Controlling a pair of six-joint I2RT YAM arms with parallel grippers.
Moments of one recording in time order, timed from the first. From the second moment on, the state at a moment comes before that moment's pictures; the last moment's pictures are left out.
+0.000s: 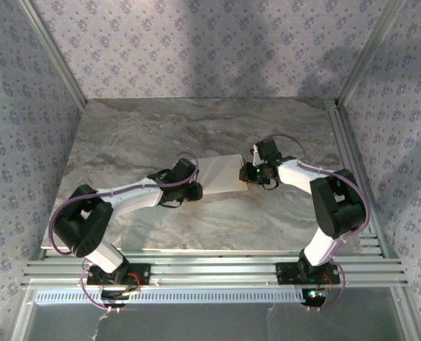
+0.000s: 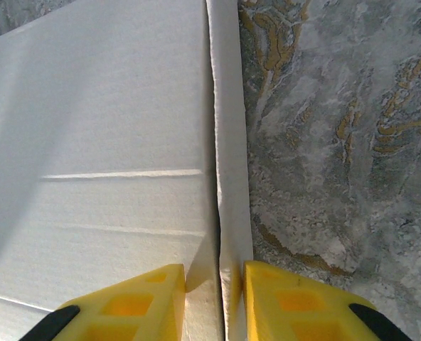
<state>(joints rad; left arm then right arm) -0.75 1.56 0.85 -0.30 0.00 -0.70 0.37 1.69 0.93 -0.27 -0.29 0.45</state>
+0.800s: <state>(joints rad) -0.75 1.56 0.85 -0.29 0.00 -0.69 0.37 1.71 0.96 -0.30 -0.29 0.46</state>
